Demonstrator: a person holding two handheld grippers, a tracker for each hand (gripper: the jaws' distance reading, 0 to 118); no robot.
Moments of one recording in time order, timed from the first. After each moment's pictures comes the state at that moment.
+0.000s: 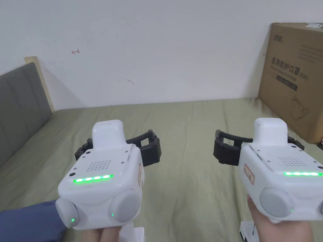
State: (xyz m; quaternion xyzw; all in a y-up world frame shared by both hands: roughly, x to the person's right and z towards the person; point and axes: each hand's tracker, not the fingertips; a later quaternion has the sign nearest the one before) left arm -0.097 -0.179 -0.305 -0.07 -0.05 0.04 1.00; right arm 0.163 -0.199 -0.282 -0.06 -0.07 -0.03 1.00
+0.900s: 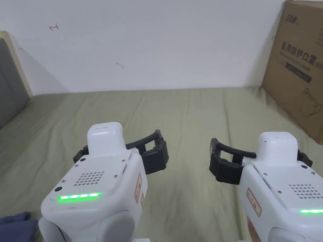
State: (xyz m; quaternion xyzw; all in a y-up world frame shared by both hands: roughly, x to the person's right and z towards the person) left arm -0.060 -0.207 -0.403 -0.10 -0.10 0.08 0.99; right arm 0.182 -0.227 -0.362 -0.07 -0.05 -0.03 1.00
